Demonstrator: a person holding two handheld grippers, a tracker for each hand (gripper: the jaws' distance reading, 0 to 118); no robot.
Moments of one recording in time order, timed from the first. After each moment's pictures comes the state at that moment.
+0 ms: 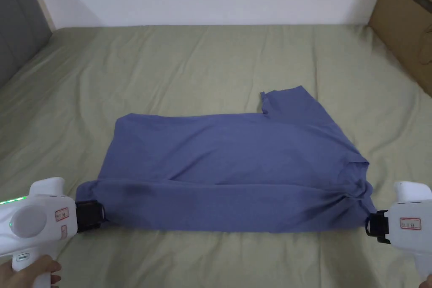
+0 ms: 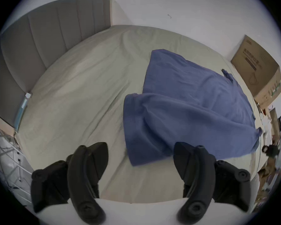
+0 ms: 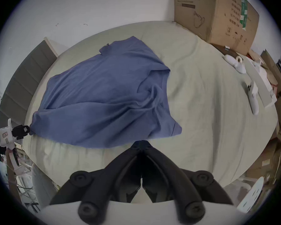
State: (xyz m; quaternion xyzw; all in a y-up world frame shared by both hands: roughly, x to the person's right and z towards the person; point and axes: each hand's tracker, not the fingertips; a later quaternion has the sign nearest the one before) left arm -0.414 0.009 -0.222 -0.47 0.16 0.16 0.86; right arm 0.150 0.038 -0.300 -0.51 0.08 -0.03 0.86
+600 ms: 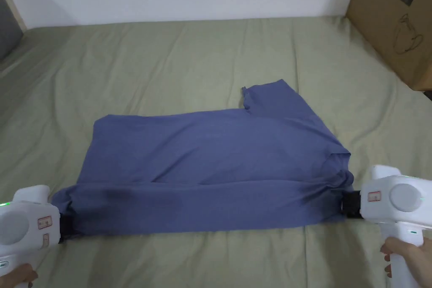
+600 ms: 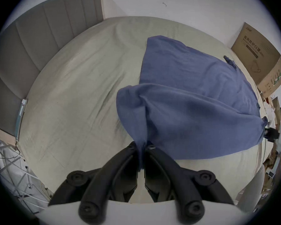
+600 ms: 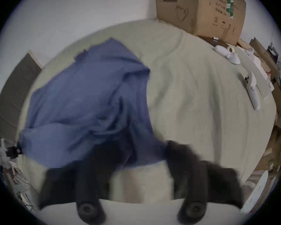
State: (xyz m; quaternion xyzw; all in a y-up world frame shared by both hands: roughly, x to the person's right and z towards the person) left arm -0.404 -0.001 -0.230 -0.50 0.14 0.11 0.85; right arm 0.160 -0.021 -0.364 -0.54 0.01 -0.03 0.84
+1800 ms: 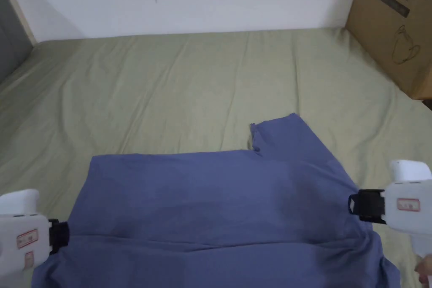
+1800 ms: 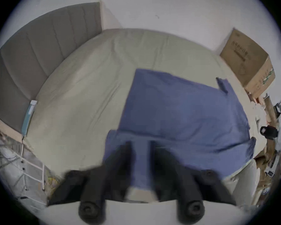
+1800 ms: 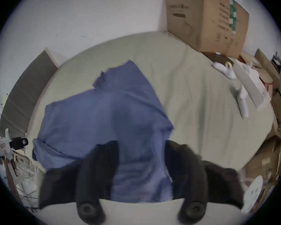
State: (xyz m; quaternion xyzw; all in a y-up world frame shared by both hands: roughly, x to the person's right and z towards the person) left arm -0.369 0.066 -0.193 -0.45 0.11 0.11 0.88; right arm 0.163 0.073 -0.316 -0.46 0.09 -0.04 0.88
